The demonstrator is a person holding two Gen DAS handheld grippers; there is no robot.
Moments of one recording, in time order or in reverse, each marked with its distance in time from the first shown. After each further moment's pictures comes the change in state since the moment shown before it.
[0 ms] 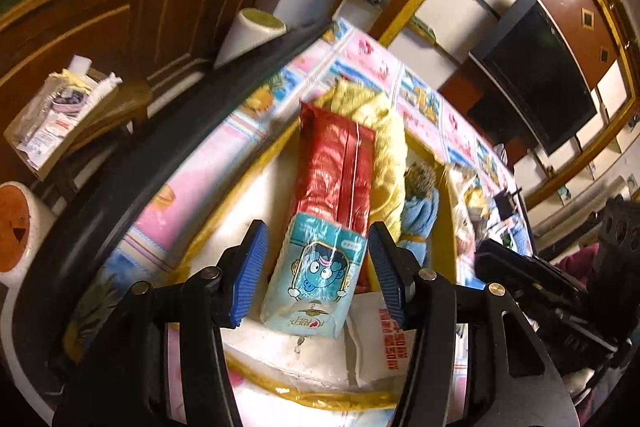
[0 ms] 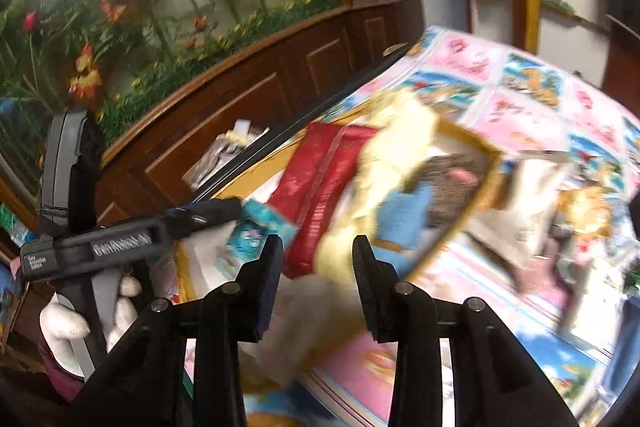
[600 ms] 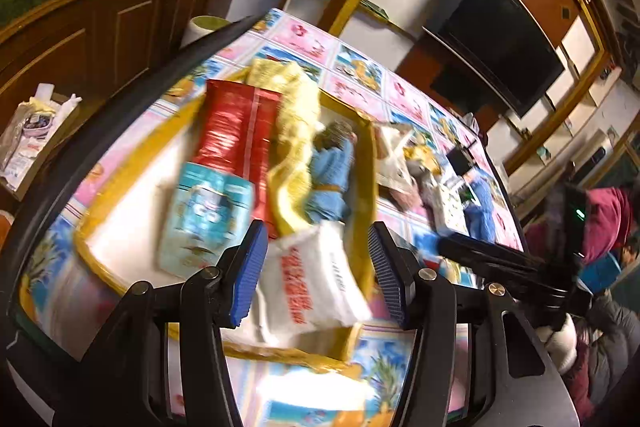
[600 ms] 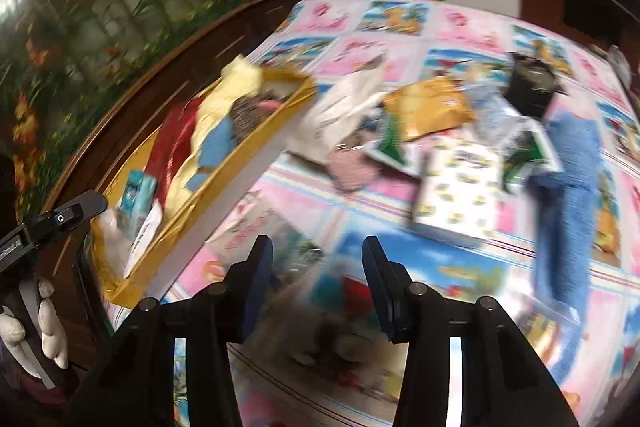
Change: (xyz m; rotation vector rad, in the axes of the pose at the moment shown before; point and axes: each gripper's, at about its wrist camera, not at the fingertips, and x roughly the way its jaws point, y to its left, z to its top) left arm -0.006 -0.072 -0.040 0.156 0.035 -0.081; right arm -0.031 -0.091 -0.051 0.192 0.063 -0.147
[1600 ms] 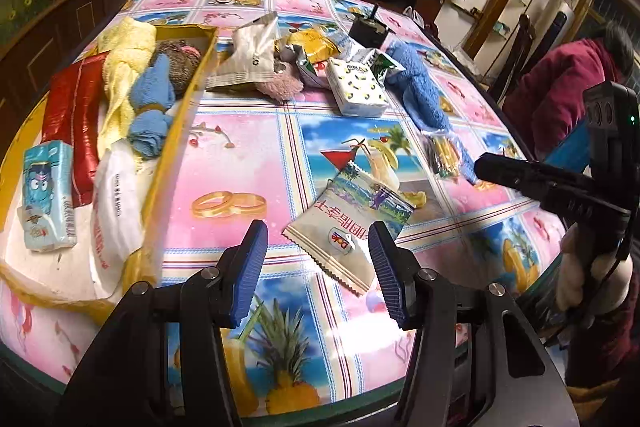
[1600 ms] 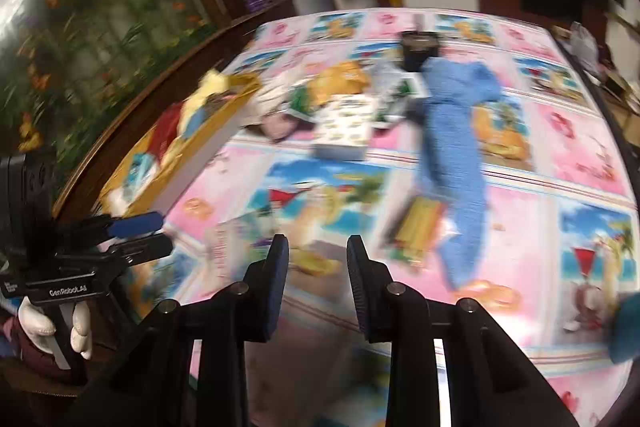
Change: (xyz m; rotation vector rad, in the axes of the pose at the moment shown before) left arm 0.053 -0.116 -0.070 0.376 0.226 -0.061; right arm -0.102 -0.073 -0.088 0.140 -0.100 -0.075
